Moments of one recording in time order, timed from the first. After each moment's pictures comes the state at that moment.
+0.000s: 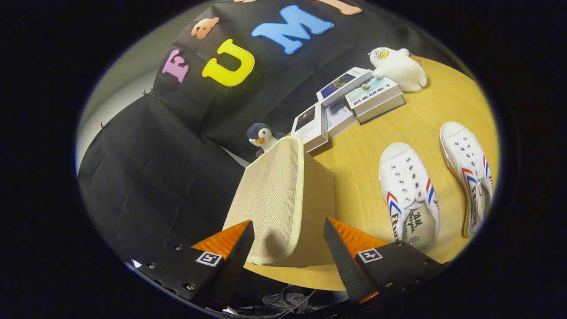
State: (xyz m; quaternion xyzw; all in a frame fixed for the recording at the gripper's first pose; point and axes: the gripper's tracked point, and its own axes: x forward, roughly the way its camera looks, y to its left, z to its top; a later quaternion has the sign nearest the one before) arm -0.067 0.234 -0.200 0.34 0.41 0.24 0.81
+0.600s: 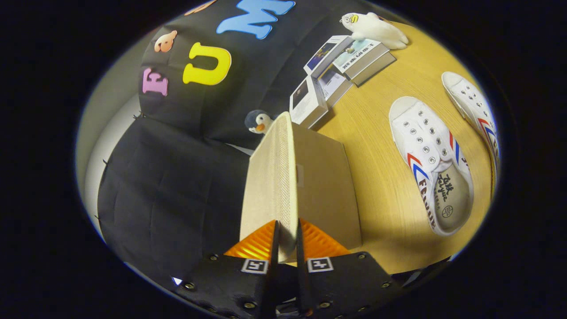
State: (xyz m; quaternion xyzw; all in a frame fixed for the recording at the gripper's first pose) arm -0.070 0.249 -0.195 0.44 0.45 0.24 0.73
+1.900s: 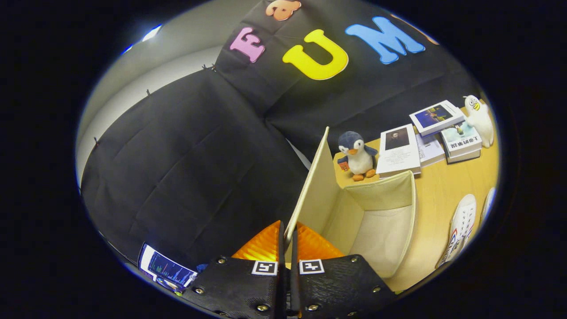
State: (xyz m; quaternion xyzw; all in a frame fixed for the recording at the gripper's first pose) arm -0.069 0.386 -0.026 0.25 0.34 0.40 0.81
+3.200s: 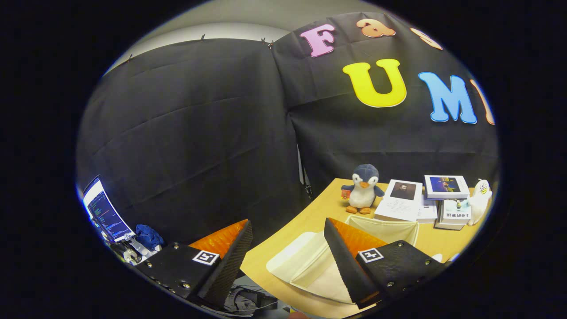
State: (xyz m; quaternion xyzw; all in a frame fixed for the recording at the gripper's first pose) arm -0.062 0.430 -0.040 0.04 0.24 0.42 0.88
